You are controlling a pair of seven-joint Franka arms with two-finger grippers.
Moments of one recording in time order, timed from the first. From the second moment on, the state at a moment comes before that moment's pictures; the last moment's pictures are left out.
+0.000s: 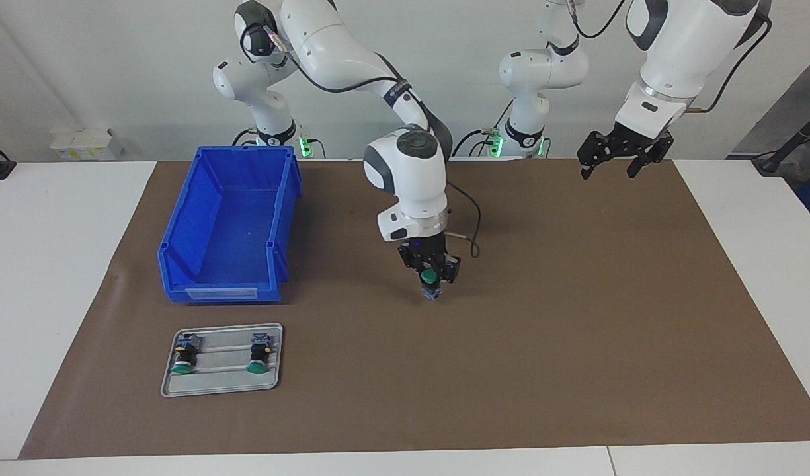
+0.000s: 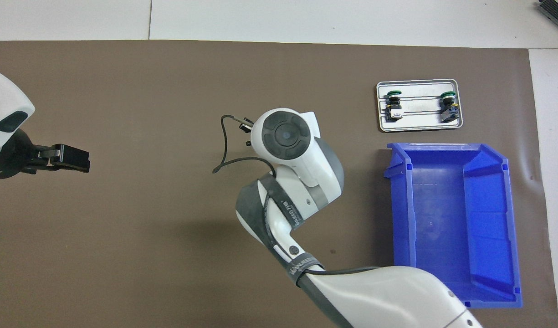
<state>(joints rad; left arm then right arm) -0.02 -0.10 -0.10 -1.72 -0.02 1.60 -0.08 0.69 0.50 -0.16 -1.49 0.06 2.21 1.04</state>
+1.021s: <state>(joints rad) -0.02 -0.10 -0.10 -1.72 -0.02 1.60 -0.08 0.18 0.11 -0.17 -1.98 0.06 2.09 0.01</state>
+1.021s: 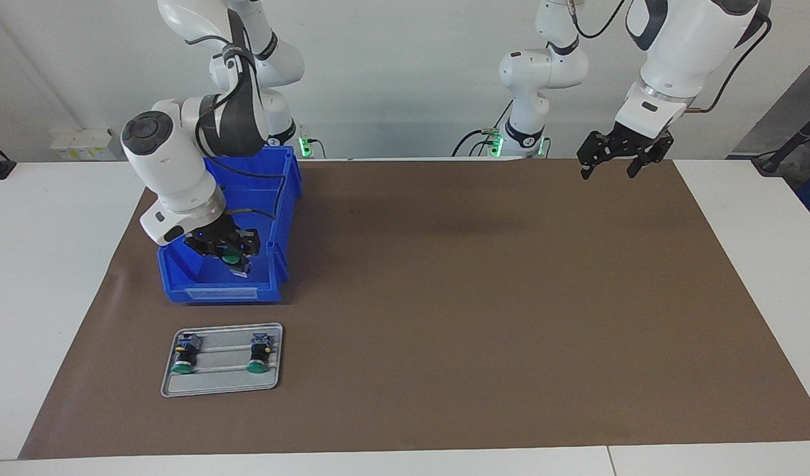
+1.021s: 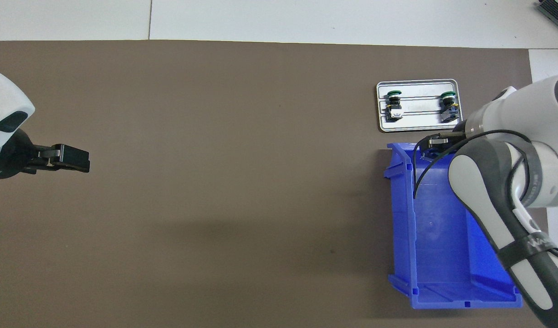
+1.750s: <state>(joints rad) -0.02 -0.10 -0.10 -1.72 -0.02 1.60 -0.08 0.12 0.05 -0.16 -2.26 0.06 2.36 -0.10</state>
